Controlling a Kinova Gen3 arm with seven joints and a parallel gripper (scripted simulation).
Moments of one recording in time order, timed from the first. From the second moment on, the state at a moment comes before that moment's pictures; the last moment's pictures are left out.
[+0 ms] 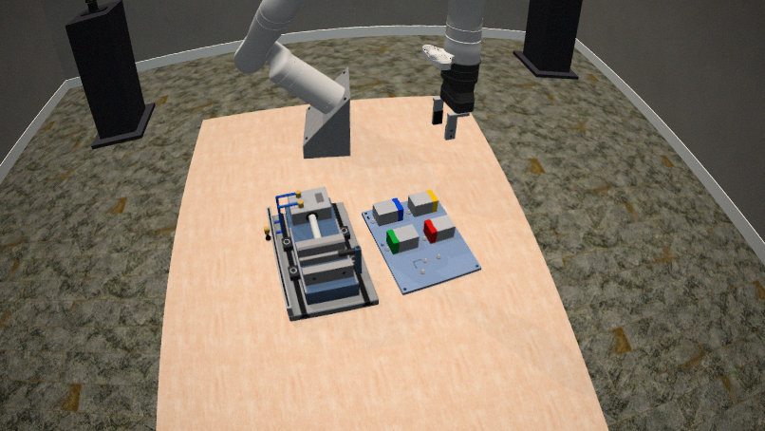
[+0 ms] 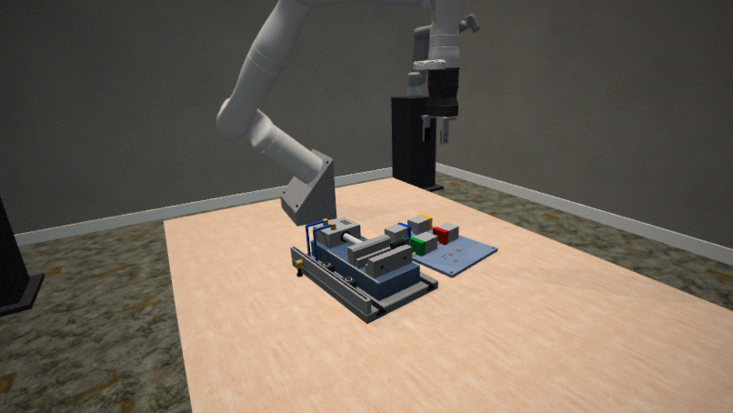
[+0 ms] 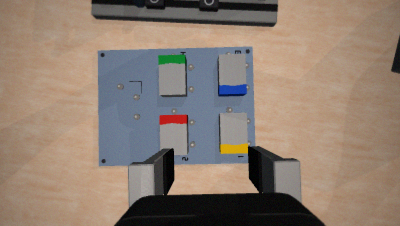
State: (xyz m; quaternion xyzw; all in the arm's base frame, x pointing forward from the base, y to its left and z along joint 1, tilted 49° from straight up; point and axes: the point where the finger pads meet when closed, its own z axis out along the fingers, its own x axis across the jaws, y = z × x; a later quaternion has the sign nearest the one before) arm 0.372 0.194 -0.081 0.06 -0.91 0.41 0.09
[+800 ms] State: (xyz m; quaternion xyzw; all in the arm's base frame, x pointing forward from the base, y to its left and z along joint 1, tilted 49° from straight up) arm 0.393 0.186 -0.017 0.06 -0.91 0.41 0.09
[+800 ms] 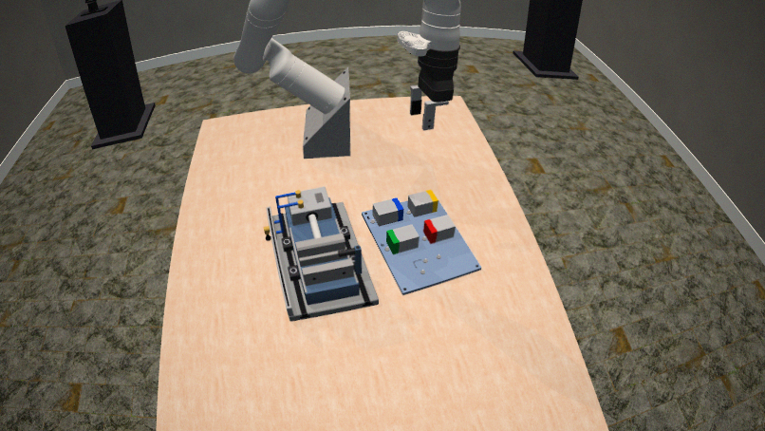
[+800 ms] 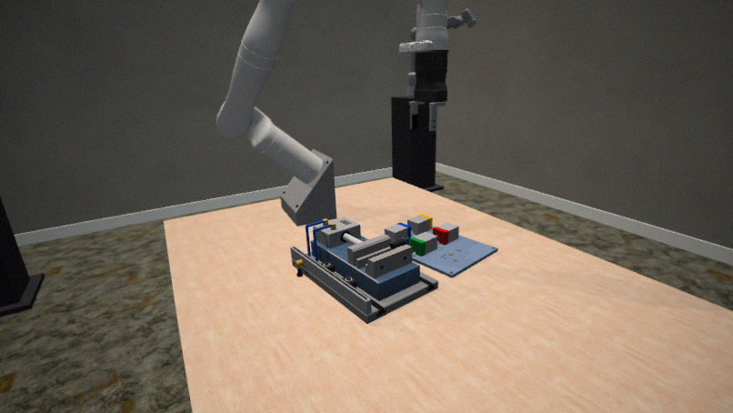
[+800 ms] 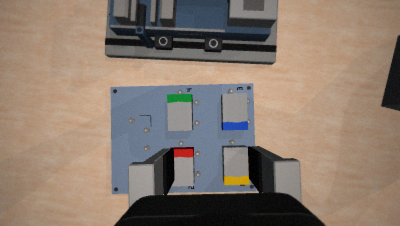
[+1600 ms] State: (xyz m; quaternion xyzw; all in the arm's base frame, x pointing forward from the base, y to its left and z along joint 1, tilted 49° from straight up) arm 0.399 0.188 -0.002 0.05 -0.91 0.40 0.09
